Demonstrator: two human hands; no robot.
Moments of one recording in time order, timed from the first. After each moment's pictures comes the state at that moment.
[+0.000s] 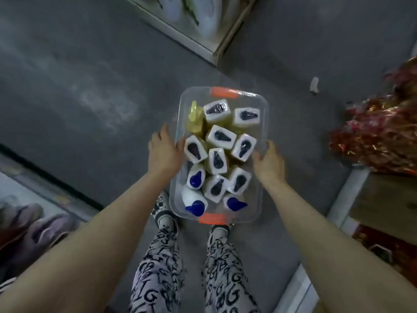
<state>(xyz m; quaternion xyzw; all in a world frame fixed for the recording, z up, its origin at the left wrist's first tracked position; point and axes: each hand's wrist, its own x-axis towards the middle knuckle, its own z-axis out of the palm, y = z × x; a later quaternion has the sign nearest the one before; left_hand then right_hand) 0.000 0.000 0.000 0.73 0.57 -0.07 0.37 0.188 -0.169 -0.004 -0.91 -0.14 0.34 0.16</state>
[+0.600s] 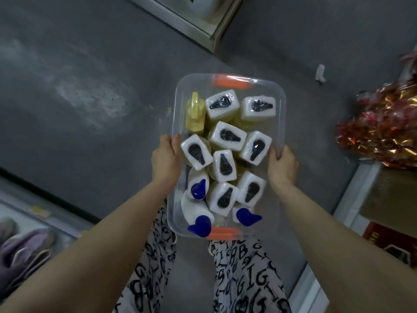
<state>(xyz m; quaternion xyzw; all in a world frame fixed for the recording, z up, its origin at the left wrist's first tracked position) 0.001 -0.001 -0.083 0.63 0.62 0.01 0.47 0.190 -0.166 -0.082 -0.94 -0.03 0.24 0.23</state>
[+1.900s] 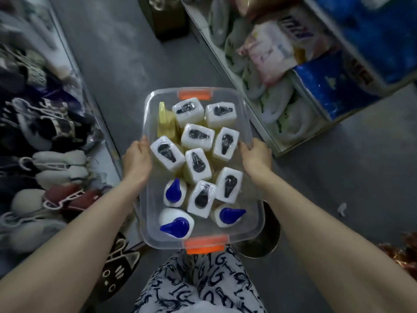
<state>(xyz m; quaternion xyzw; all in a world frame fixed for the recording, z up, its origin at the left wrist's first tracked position) -0.301 0.153 0.235 0.48 0.79 0.21 0.32 -0.034 0.136 0.242 -0.83 -0.39 0.32 0.23</state>
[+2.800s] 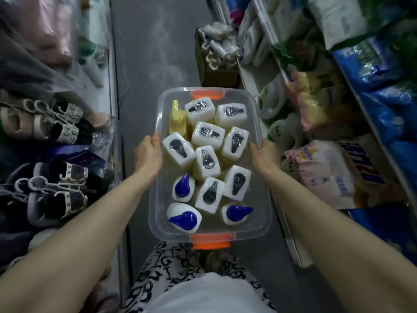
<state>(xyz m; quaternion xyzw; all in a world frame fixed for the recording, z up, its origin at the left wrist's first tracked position) -0.388 0.616 0.239 0.37 0.83 0.27 0.31 -0.119 0.668 0.264 -0.78 -0.51 0.33 0.16</state>
